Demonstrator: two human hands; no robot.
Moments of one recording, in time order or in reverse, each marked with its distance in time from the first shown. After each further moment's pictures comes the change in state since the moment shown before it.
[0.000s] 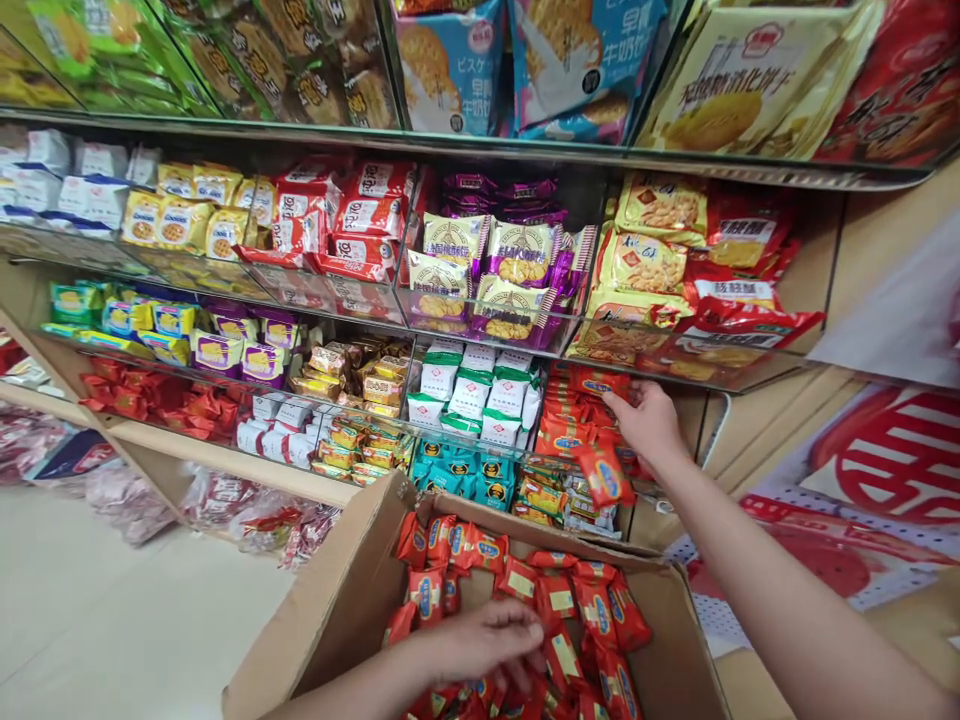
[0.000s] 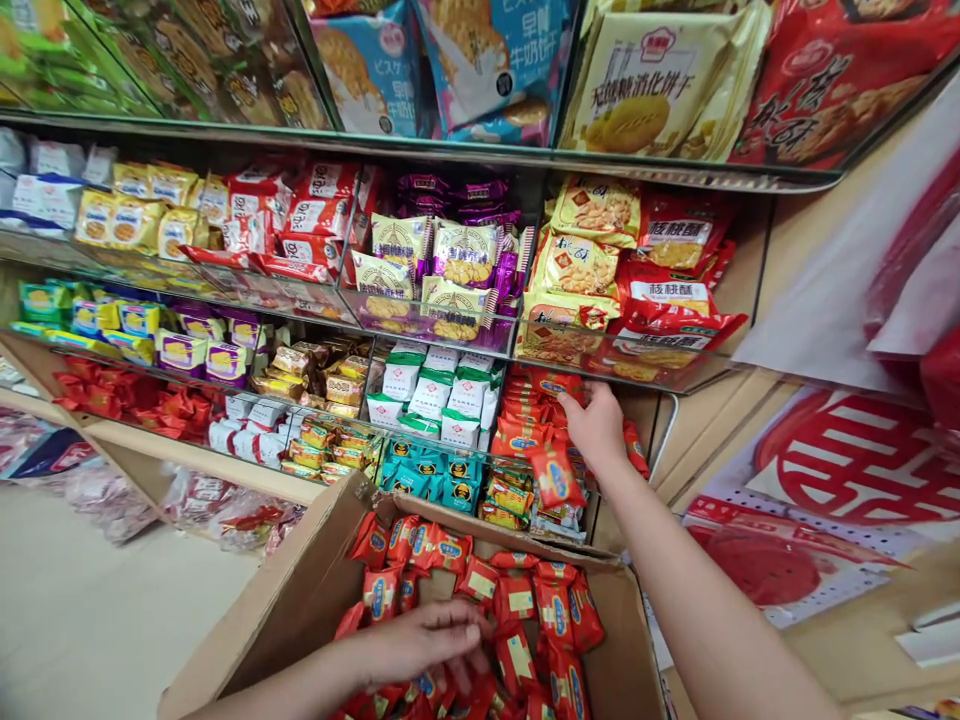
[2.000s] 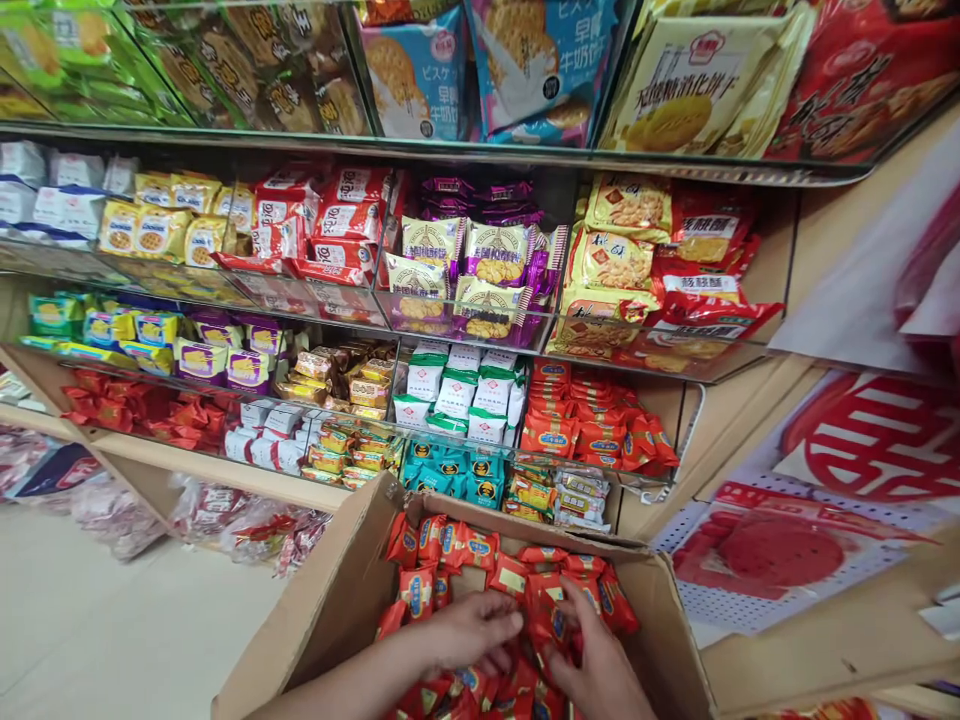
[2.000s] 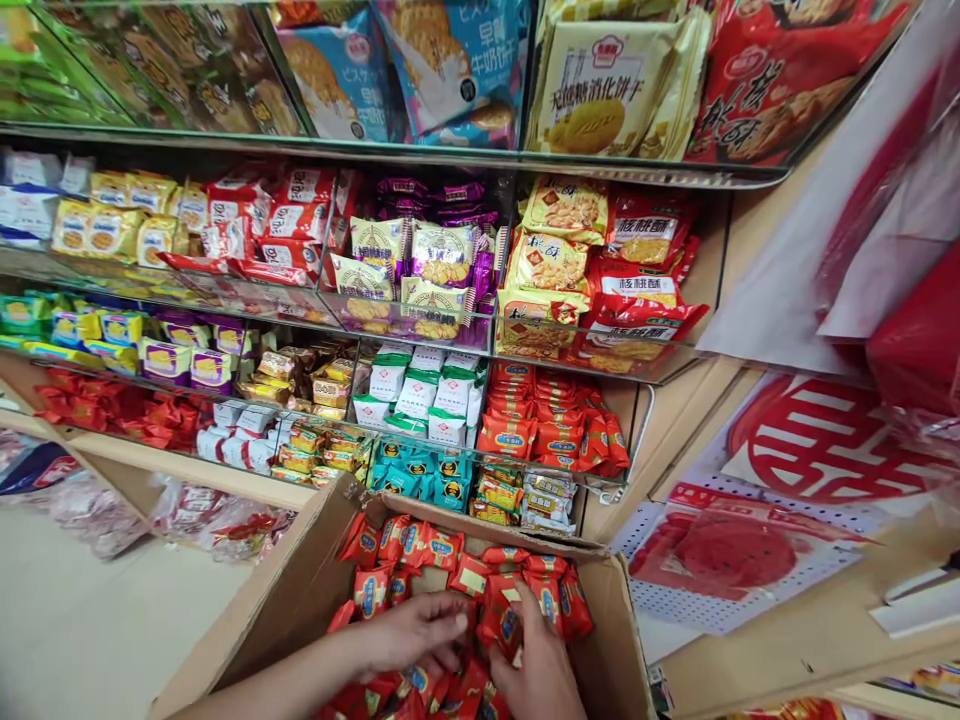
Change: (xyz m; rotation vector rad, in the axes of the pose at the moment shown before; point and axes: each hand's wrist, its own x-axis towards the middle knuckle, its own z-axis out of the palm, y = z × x) left_hand 0.020 -0.023 -0.007 0.016 0.159 -0.067; right_hand -0.263 0.045 0.007 -0.054 -0.565 0.172
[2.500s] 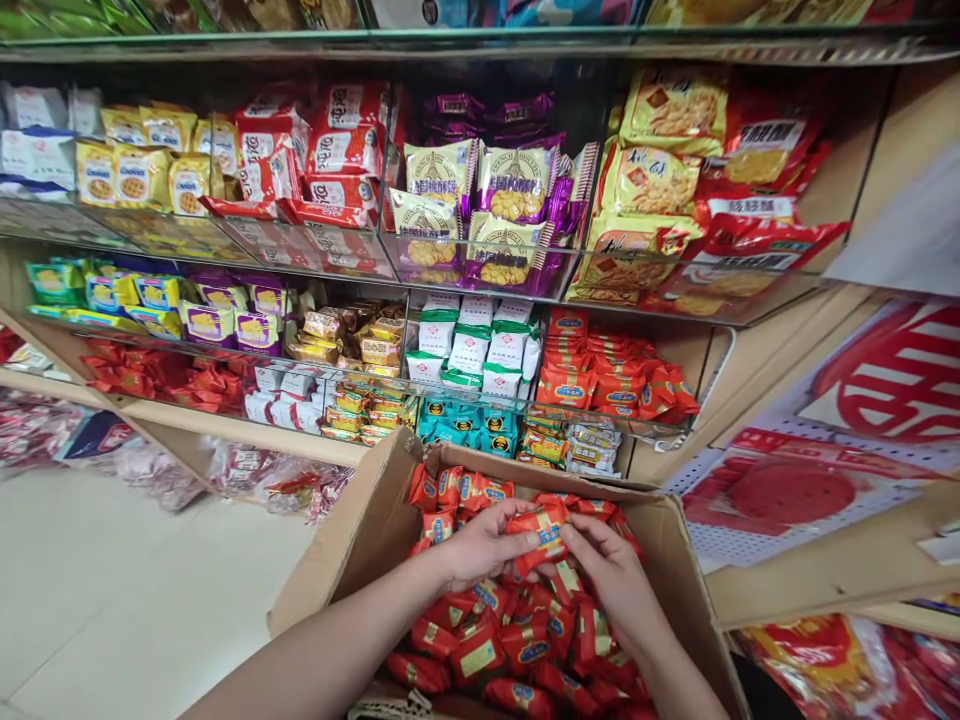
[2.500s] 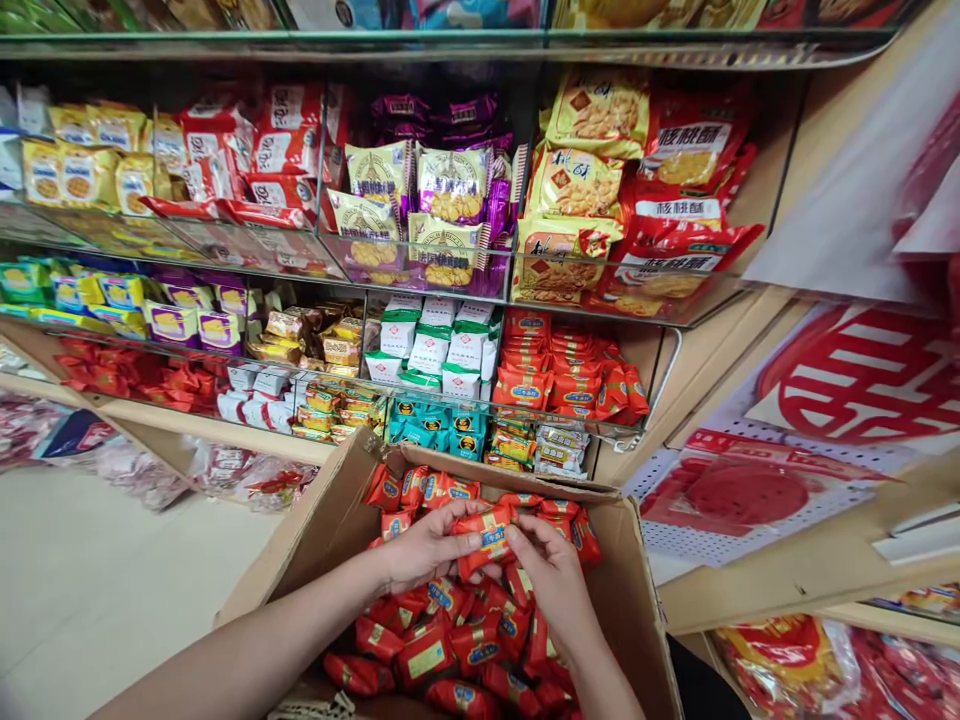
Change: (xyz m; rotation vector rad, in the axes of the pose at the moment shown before) left_hand -0.019 0.031 0.000 -0.398 -0.147 0.195; right_hand 0.009 -0.042 -0.022 0.856 0.020 0.232
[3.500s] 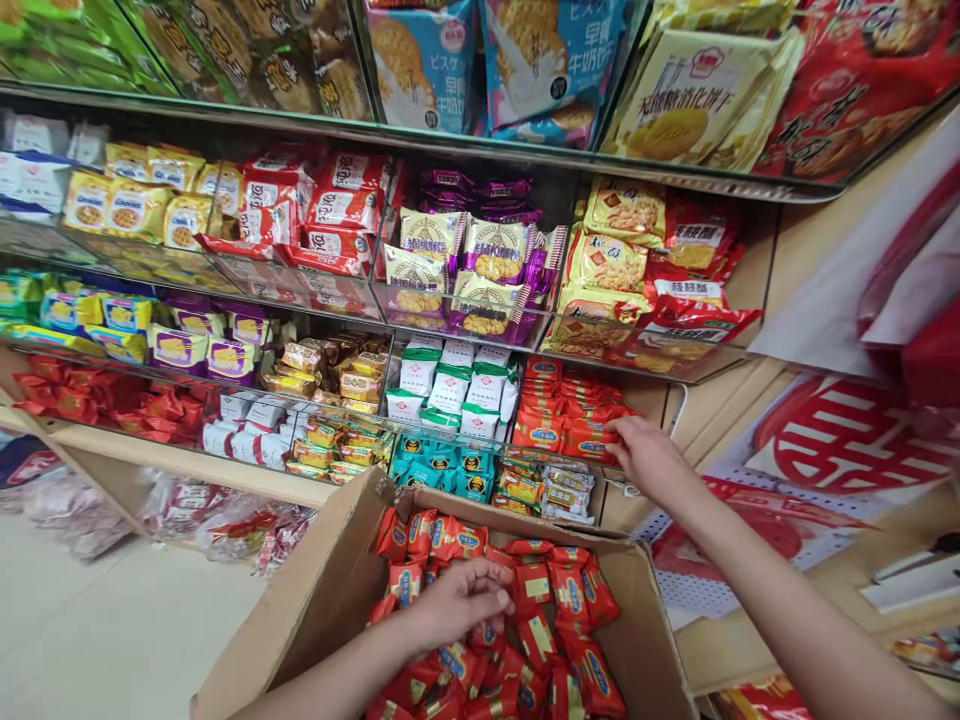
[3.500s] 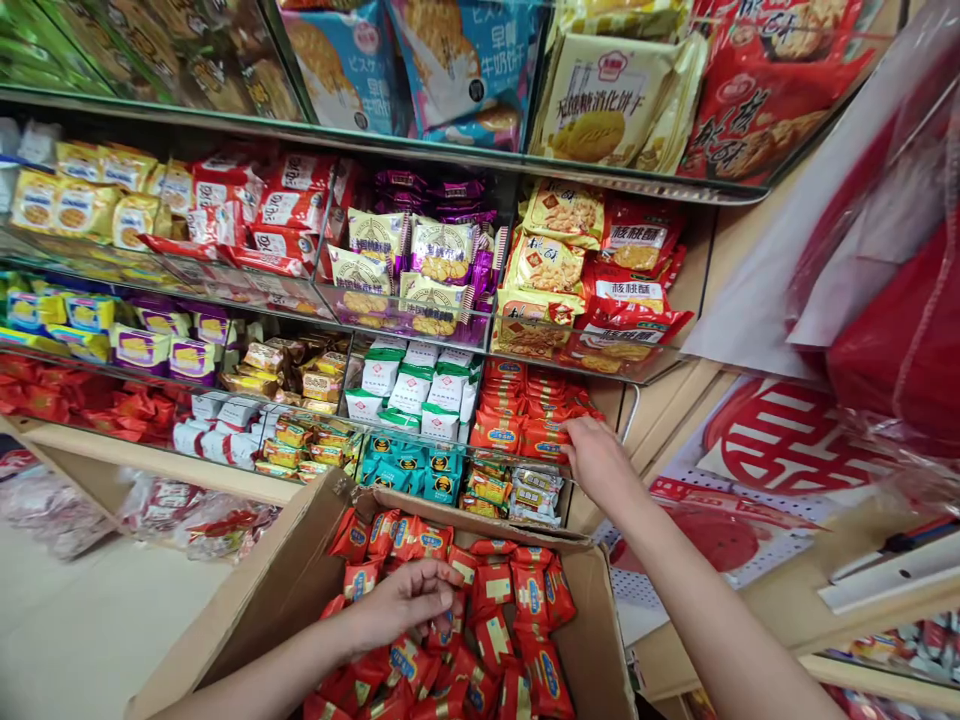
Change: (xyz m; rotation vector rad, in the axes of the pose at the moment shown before) left_hand 0.007 -0.009 -0.010 0.330 0.117 0.019; right_hand 0.115 -0.149 -0.077 -1.486 0.169 -0.833
